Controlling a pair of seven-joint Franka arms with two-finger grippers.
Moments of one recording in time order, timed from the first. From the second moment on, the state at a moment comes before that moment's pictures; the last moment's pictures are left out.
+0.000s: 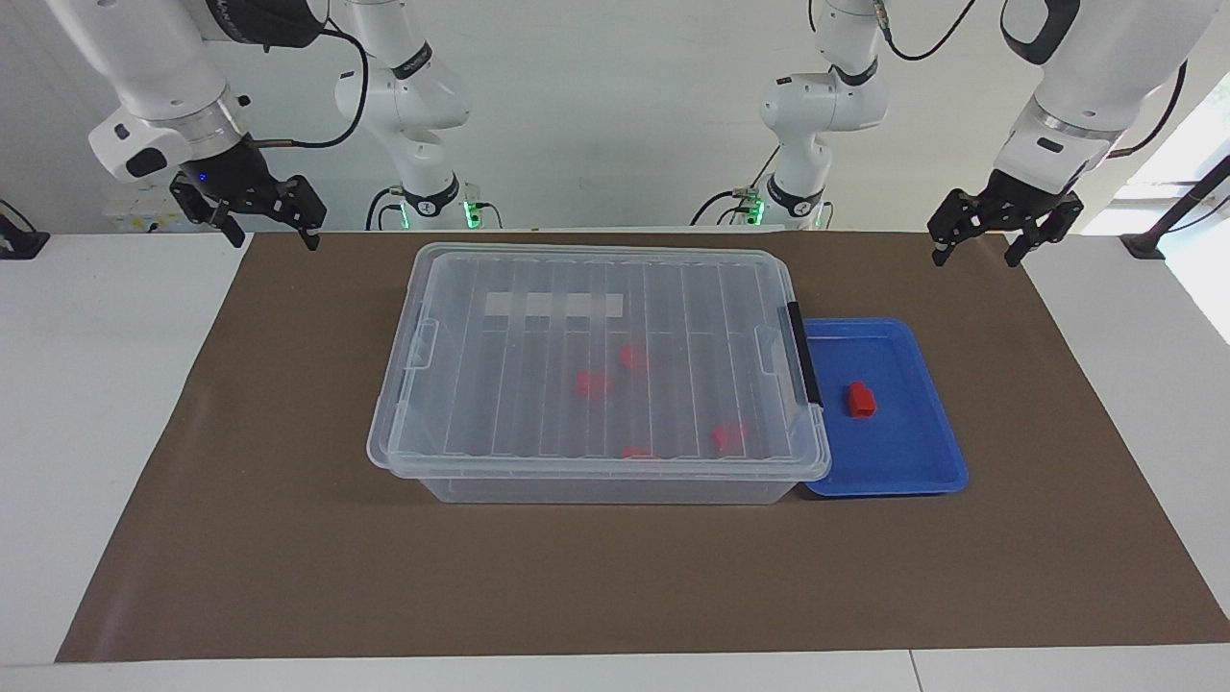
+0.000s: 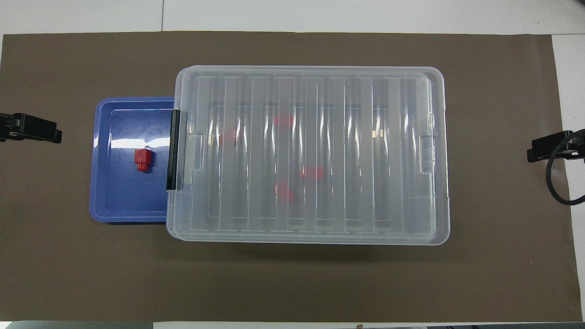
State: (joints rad) left arm -0.04 -0.03 -0.02 -1.58 0.01 1.58 0.05; right arm -0.04 -0.08 -0.03 -1.64 -0.02 1.51 0.00
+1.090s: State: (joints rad) left arm -0.04 -0.03 -0.02 -1.58 0.01 1.58 0.05; right arm -0.03 -0.02 0.08 -1.64 -0.02 1.61 0.13
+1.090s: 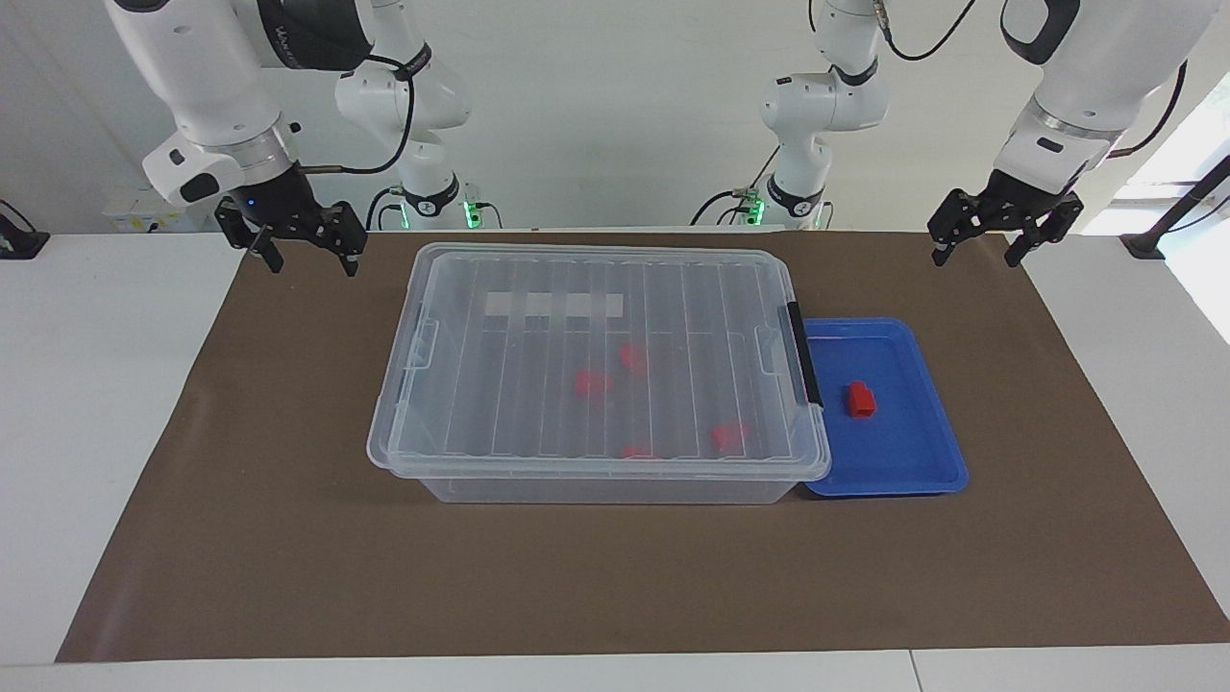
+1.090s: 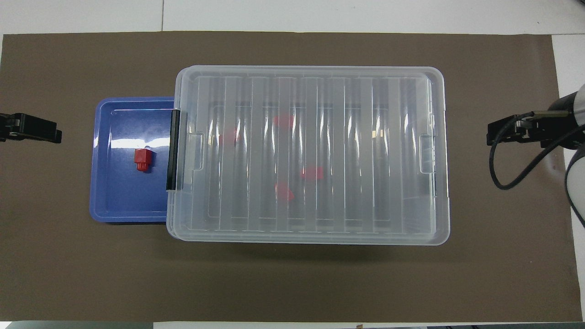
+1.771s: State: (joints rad) left arm -0.04 -0.03 -0.02 -1.58 0.01 1.57 0.05; right arm -0.03 0.11 0.18 -1.62 -0.02 1.72 0.29
